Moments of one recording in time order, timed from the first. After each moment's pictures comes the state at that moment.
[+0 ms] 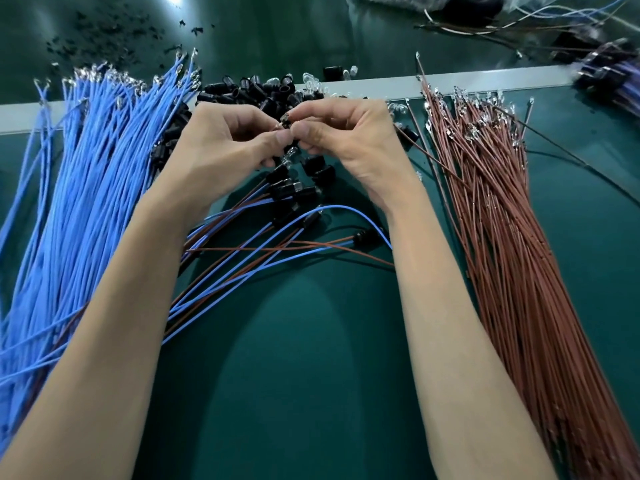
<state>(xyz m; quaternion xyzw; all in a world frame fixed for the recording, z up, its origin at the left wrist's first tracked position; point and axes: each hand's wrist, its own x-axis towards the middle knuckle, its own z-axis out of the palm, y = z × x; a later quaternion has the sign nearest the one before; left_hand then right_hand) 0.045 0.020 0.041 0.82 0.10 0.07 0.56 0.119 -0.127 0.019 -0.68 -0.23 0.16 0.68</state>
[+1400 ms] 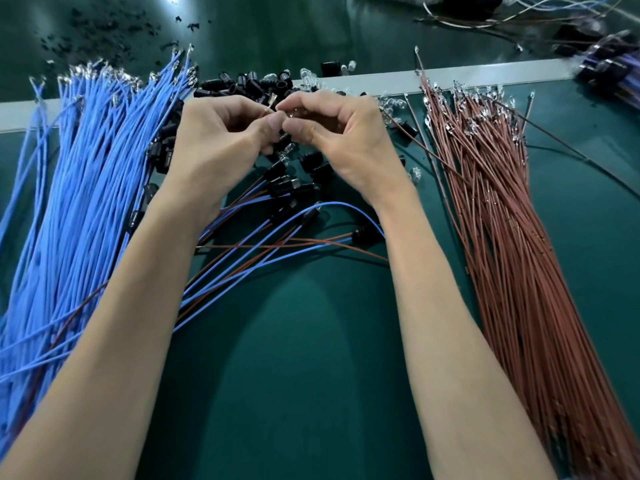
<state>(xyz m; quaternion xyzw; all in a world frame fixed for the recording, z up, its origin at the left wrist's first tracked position) 0.050 0.015 0.034 0.79 0.13 0.13 0.59 0.115 -0.122 0.017 -0.74 -0.29 0.06 0.60</state>
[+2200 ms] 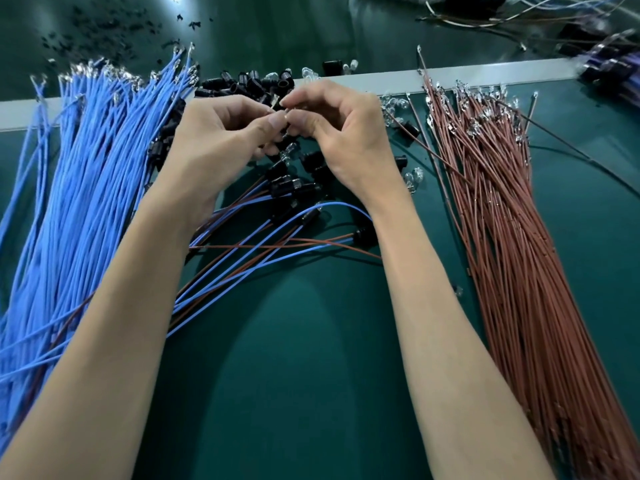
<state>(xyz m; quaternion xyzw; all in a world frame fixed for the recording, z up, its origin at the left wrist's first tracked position) 0.049 0.019 0.036 0.76 0.13 0.09 0.63 0.119 -0.115 0.011 -0.75 -0.27 0.00 0.60</state>
